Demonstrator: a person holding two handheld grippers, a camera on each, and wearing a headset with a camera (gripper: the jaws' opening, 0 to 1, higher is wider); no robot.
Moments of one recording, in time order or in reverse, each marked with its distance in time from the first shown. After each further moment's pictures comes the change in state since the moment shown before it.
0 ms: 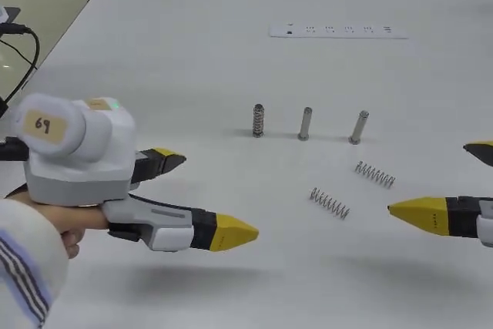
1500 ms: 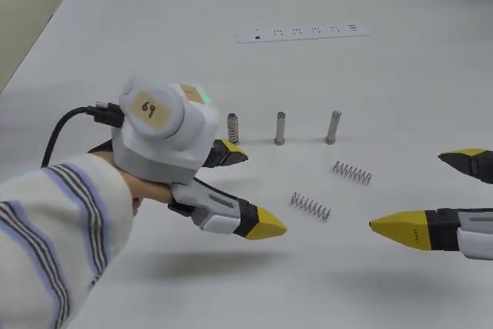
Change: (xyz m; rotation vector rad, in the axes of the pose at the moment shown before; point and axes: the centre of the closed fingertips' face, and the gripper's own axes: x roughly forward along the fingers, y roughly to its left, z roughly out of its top) left arm 0.077 -0.038 0.020 0.366 0.179 -0.227; right arm -0.009 0.008 -0.017 0.044 0.019 -0.008
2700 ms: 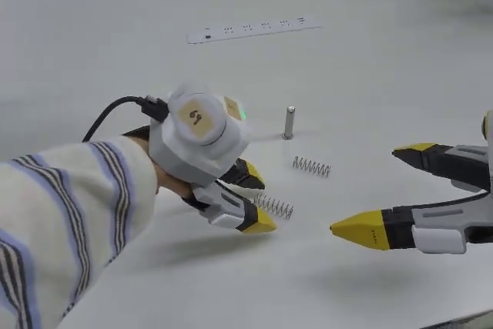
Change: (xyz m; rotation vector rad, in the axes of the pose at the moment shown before) left arm 0.059 -0.017 0.001 0.235 0.171 -0.204; right arm -0.001 0.005 -0.008 0.029 0.004 -0.001
